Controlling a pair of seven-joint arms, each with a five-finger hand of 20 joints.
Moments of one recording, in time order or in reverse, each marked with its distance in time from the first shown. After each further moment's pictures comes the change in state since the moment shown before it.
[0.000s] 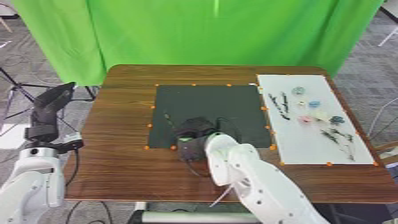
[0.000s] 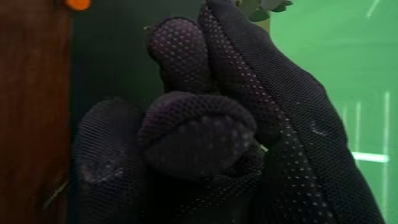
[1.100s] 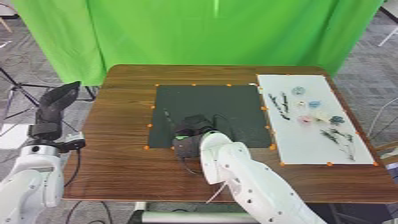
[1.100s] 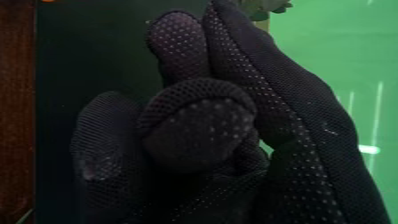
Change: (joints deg) left arm 0.4 0.1 -1.2 -1.5 1.1 -3.5 -3.4; right arm 1.8 -1.9 -2.1 1.9 -5.2 3.4 2.5
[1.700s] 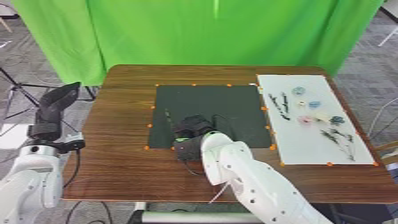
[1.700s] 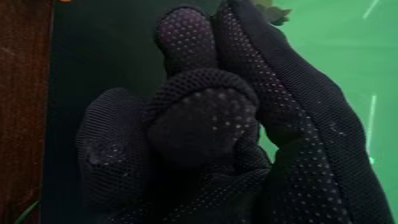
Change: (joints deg) left arm 0.7 0.0 -0.8 -0.6 0.1 -0.6 -1.0; right arm 0.9 1.7 -1.3 -0.7 0.8 -1.7 0.3
